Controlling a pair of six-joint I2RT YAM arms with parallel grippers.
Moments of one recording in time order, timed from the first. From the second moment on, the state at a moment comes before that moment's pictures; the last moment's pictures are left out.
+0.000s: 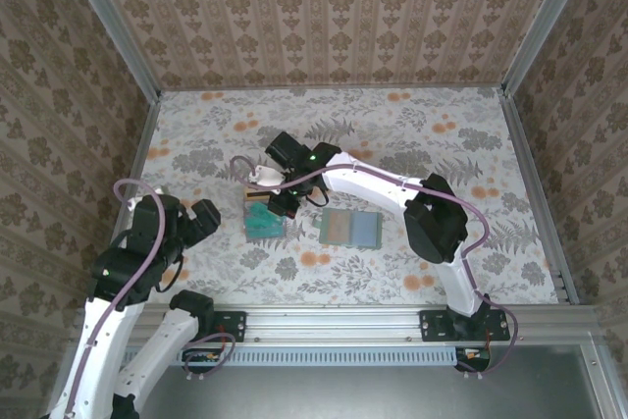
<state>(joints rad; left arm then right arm) -0.36 0.57 0.97 -1.21 -0.21 -0.75 0.86 2.09 1.81 -0.80 -0.34 -0.29</state>
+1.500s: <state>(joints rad) -0.36 0.59 0.94 -1.18 -0.18 -0.75 0.82 2.00 1.62 -0.60 -0.33 -0.25</state>
